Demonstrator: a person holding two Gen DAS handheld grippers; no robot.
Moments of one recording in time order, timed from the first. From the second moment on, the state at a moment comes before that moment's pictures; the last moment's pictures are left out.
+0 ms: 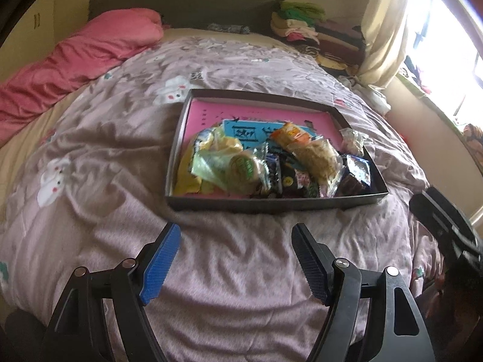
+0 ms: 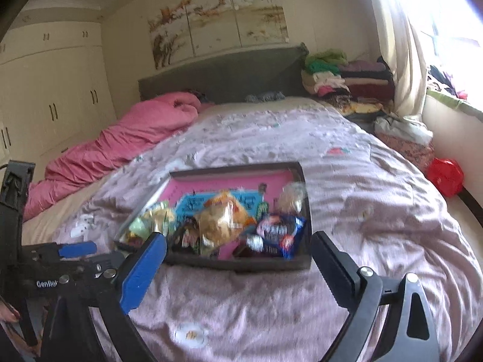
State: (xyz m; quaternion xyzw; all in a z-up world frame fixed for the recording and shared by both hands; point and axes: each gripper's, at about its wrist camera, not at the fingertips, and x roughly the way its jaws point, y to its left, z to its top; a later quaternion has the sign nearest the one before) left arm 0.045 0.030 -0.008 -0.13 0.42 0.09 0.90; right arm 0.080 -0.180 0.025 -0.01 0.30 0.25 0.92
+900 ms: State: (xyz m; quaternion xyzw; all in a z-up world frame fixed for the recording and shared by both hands) left arm 0.013 0.026 -0.016 -0.13 0.43 0.09 0.89; right arm 0.045 -0.171 0.001 -0.03 0.39 0.22 0.89
